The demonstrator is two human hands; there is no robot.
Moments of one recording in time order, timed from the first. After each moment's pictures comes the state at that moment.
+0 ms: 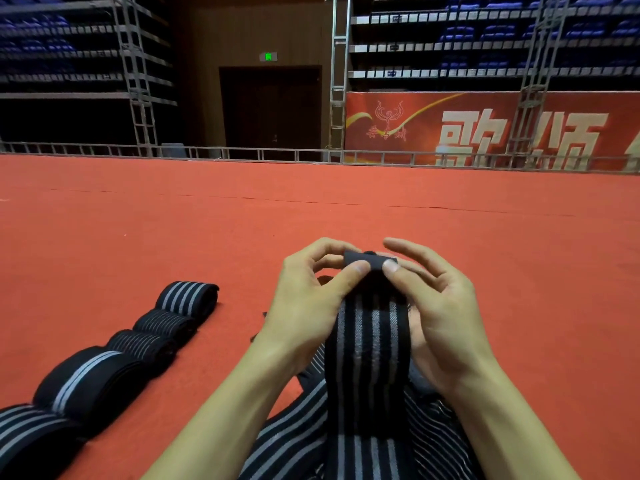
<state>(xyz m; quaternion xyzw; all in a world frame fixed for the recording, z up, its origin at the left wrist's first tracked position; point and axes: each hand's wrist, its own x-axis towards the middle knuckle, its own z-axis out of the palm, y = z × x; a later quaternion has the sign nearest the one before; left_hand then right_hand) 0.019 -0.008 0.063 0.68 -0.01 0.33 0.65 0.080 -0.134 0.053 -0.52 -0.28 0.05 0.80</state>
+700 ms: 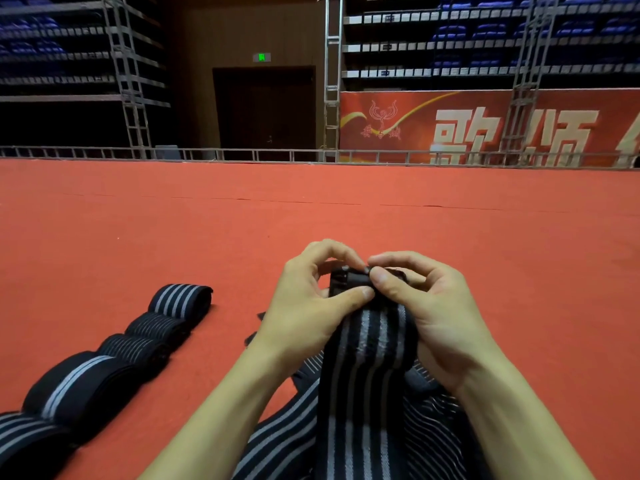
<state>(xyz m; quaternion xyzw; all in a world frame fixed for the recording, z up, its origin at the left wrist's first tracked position) 0.025 -0.003 0.054 0.73 -0.09 0.33 0.59 0.079 -0.143 0.060 -0.54 -0.31 0.10 0.78</state>
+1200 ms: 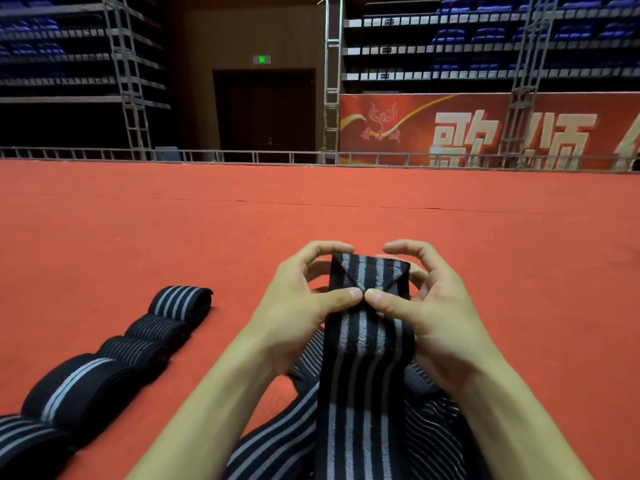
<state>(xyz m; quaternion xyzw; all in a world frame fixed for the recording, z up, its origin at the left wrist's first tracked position) 0.018 0.003 0.063 0.67 -0.03 0.22 0.70 0.082 -0.145 0.058 -0.54 -0.32 0.10 0.77</state>
